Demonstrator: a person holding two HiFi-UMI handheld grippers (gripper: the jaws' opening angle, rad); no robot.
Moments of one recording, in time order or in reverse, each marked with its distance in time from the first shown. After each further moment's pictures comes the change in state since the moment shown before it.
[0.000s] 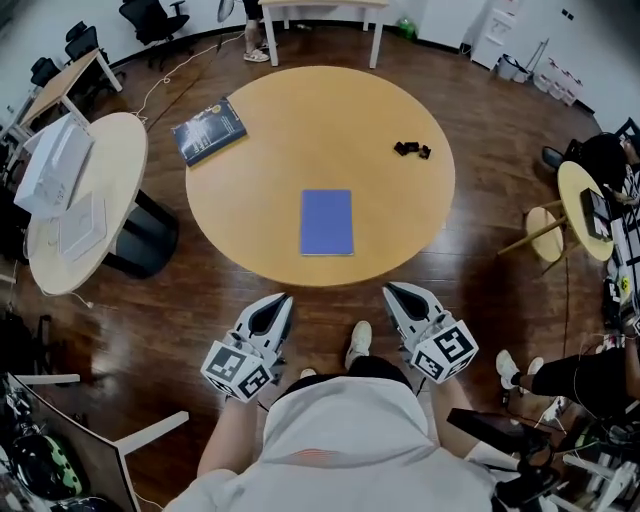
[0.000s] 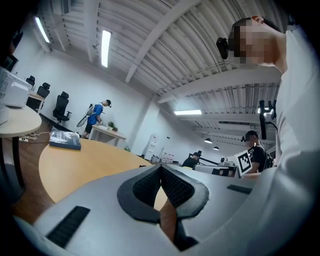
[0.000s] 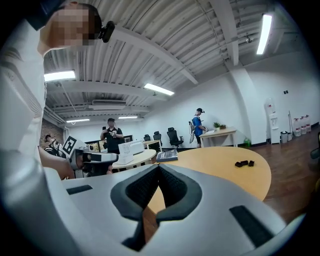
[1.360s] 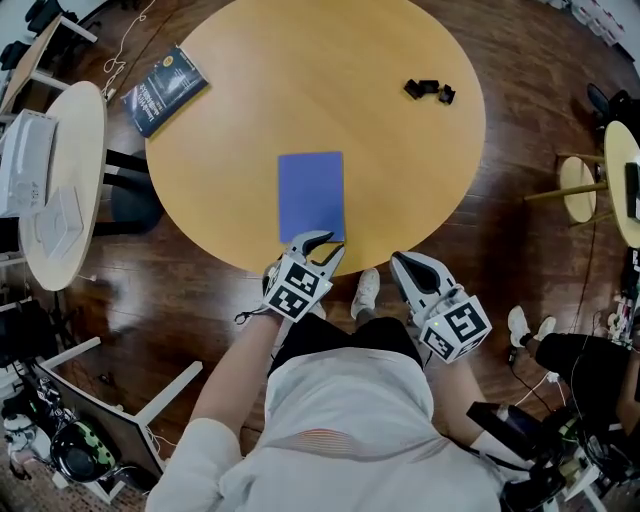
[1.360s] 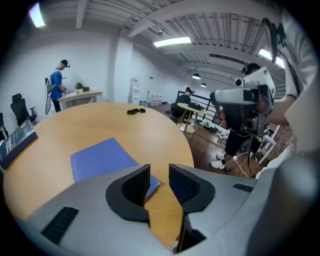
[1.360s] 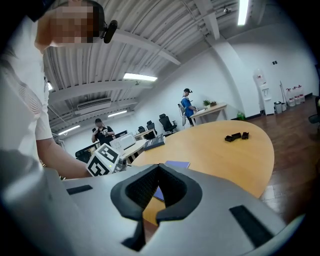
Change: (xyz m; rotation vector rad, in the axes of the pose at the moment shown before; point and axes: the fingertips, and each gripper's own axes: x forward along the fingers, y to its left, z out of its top) left arm 0.241 0.068 -0.190 0.291 0.733 -0.104; right arm 0.058 -0.154 -0.069 0.211 0.149 -0.006
